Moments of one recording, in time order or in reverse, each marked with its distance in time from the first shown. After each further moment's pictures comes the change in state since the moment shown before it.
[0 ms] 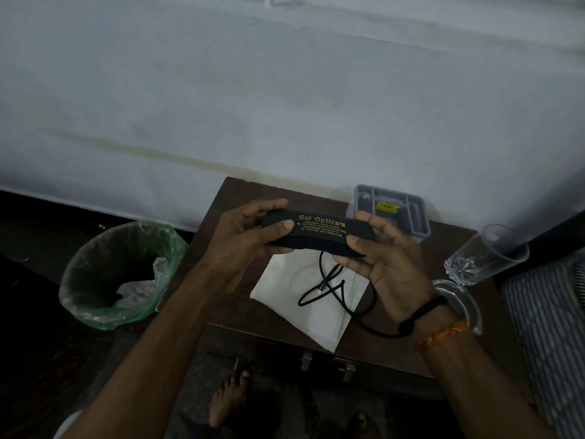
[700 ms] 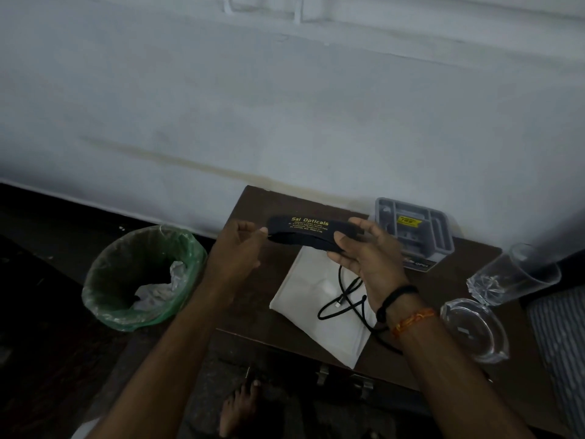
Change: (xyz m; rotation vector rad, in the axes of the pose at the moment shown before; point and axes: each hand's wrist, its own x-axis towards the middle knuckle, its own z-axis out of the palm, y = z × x) left_hand -0.001 -0.012 -0.035 0.414 0.419 -0.135; right_hand 0.034 0.020 0.046 -0.113 0.118 0.052
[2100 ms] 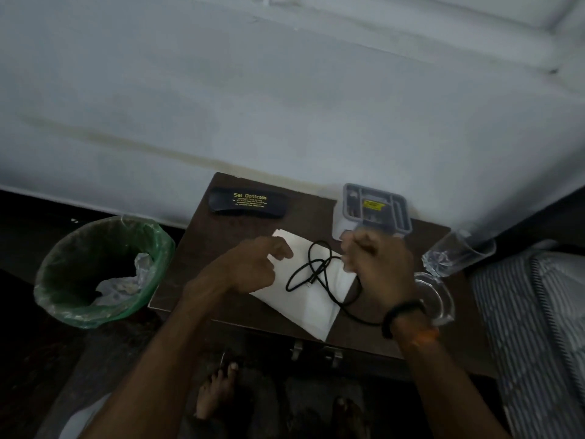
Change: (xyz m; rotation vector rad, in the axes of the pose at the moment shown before) left_hand -0.001 -0.003 0.023 0.631 -0.704 0.289; right_hand -0.054 -0.015 -0.033 -0.791 0.248 -0.296
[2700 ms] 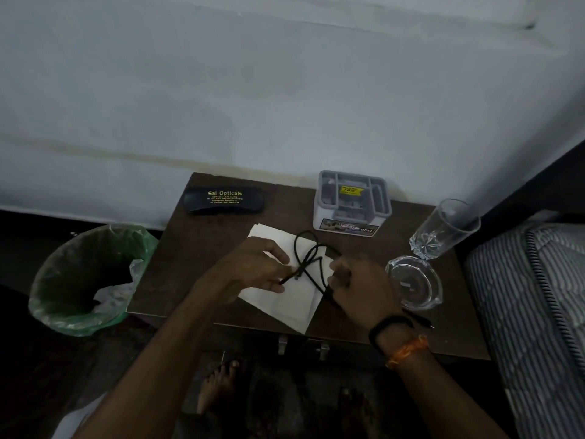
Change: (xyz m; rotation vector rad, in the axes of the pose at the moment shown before) left_hand 0.011 0.052 0.041 -0.562 0.021 -0.387; right_hand -0.016 0.059 -0.021 -0.496 -0.223 -0.053
